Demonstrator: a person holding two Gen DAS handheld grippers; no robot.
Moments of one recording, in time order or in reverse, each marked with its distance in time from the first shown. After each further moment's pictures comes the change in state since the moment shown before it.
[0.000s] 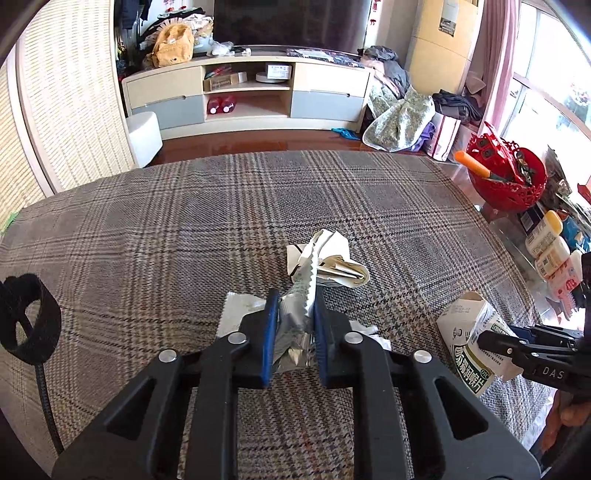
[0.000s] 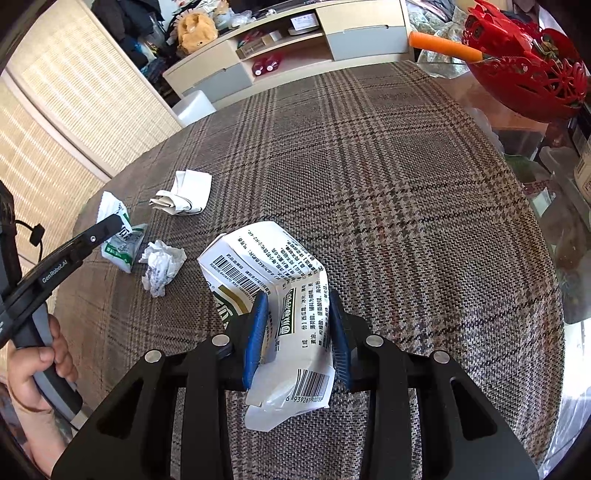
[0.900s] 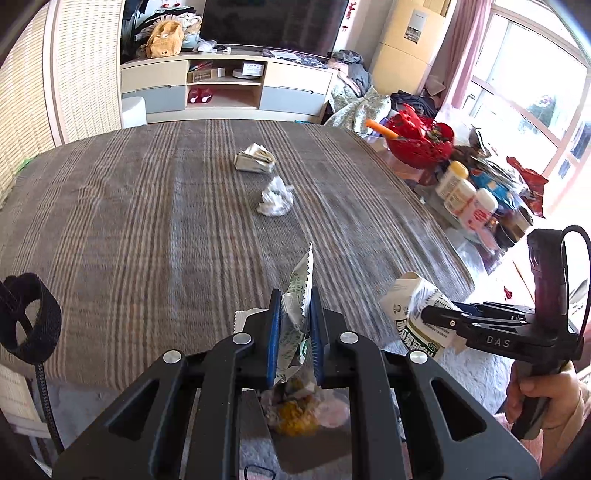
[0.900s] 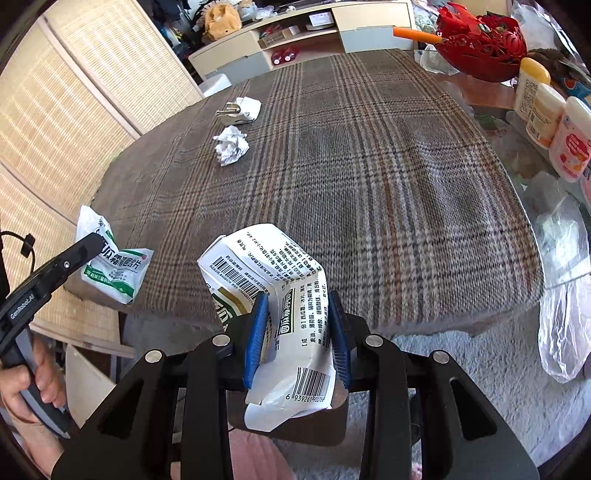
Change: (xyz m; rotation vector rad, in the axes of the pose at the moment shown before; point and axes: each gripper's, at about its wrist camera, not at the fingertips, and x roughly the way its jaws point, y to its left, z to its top) left arm -0.161 -0.052 -0.152 -0.035 0.011 -0.146; right arm -0.098 0.017 -0.162 -0.059 0.012 0.008
